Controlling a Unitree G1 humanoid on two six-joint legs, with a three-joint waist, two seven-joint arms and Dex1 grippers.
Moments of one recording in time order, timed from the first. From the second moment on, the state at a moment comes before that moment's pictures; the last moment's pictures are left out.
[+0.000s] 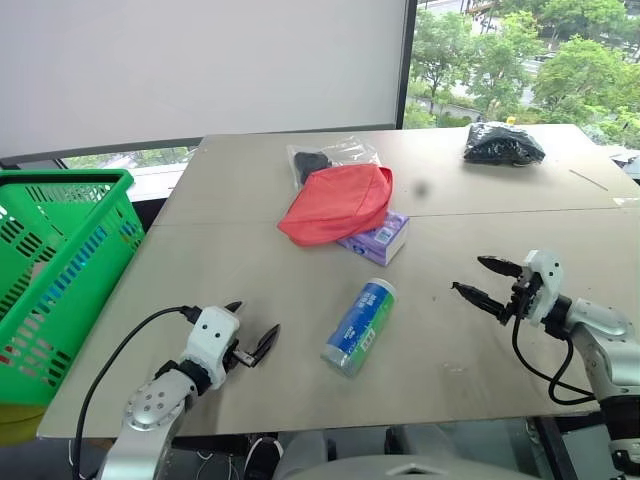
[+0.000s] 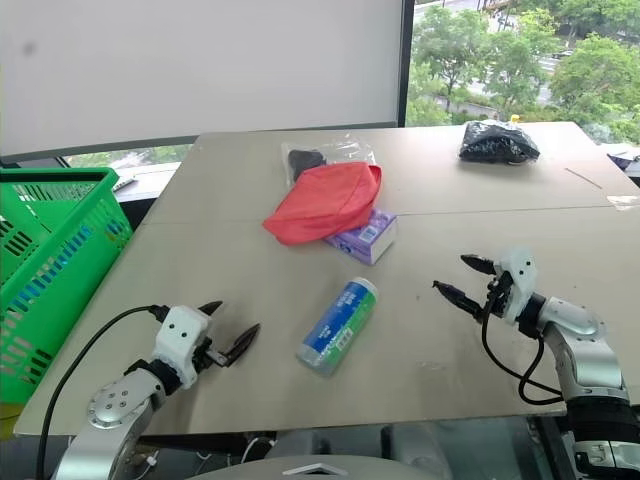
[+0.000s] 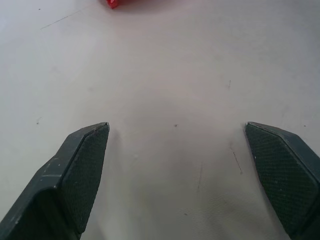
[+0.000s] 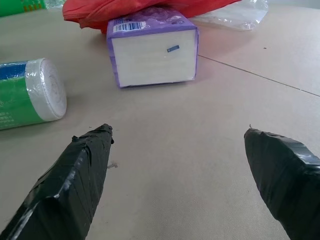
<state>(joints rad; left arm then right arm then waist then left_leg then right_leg) 0.36 0.50 0.12 -0.25 -0.14 0.10 -0.53 -0.10 -0.57 -0.14 0.13 0.39 0.13 0.98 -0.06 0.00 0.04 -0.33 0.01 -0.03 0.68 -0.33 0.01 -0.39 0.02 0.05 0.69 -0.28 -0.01</state>
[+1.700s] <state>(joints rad) 0.40 0.48 0.35 -0.79 -0.44 0.46 -0.40 -1.08 -0.17 0.37 1.03 -0.16 -0.07 0.84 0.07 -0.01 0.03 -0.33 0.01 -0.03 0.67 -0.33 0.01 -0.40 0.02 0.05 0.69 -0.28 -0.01</state>
